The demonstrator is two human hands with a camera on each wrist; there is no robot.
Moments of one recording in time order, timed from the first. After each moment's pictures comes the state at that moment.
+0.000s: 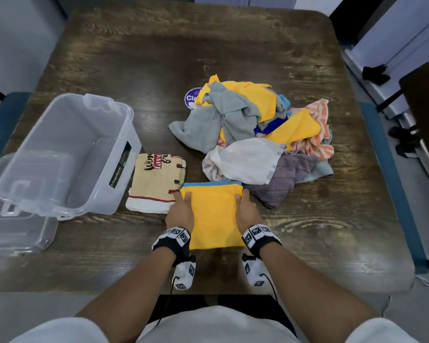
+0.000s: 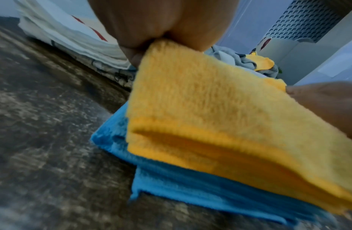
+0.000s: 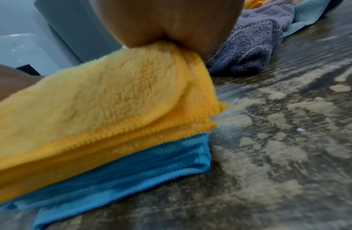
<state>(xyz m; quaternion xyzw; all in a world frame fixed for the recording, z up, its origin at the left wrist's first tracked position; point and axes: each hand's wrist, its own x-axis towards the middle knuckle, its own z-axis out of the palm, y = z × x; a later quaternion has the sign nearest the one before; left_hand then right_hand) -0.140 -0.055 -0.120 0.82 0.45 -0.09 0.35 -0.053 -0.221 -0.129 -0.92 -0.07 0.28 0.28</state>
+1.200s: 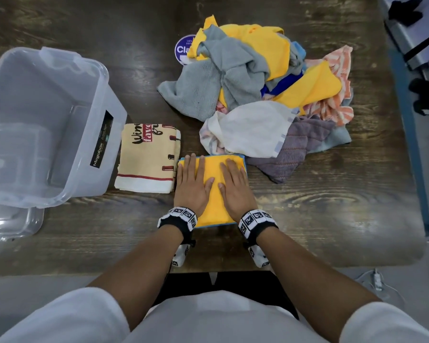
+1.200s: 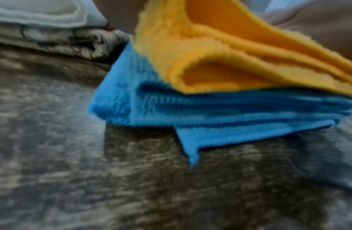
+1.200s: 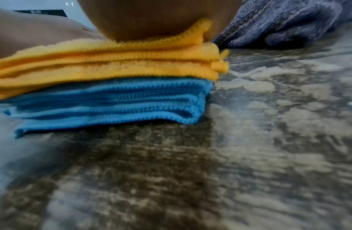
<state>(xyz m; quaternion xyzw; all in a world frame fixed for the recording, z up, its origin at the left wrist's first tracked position) -0.128 -0.060 -0.200 0.98 0.15 -0.04 0.14 -0.068 -0.213 -0.193 -0.91 -0.32 0.14 0.21</state>
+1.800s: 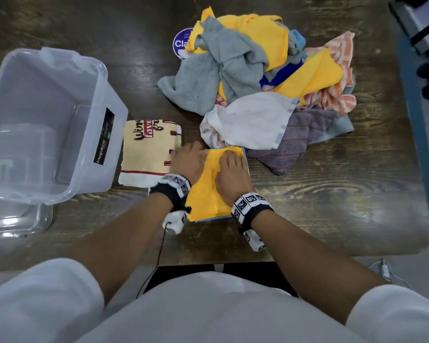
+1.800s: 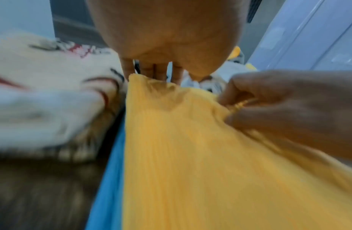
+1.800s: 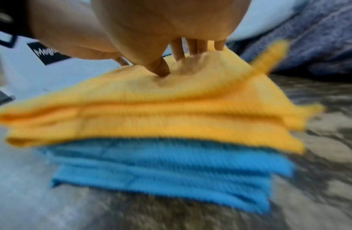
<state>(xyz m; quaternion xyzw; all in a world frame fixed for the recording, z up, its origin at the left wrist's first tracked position) -0.076 -0.022 -0.153 0.96 0.18 -0.13 0.18 -0.060 -0.184 -0.175 -0.94 -0.31 0.12 0.11</state>
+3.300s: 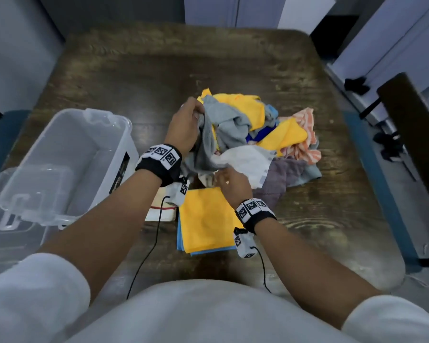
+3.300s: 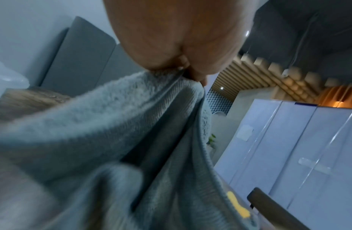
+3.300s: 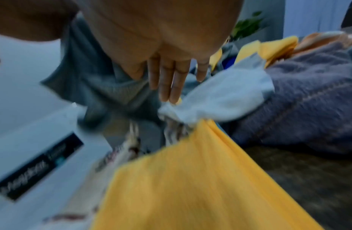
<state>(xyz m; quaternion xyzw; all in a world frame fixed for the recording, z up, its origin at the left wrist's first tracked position) 0.004 0.017 0.036 0.87 0.10 0.17 0.44 -0.008 -0.178 -0.074 -0.91 -0.20 0.13 0.34</state>
